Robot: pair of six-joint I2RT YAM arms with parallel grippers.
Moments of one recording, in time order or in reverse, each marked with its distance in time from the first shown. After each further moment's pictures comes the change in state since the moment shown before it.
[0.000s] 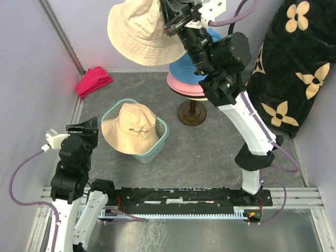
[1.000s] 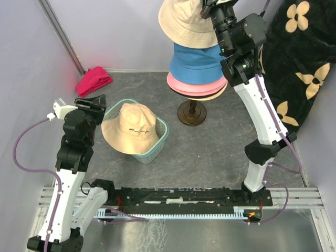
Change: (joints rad) left arm 0.000 0.300 0.097 0.303 0.104 0.190; right arm -0.373 -0.063 -0.189 0.007 0.034 0.124
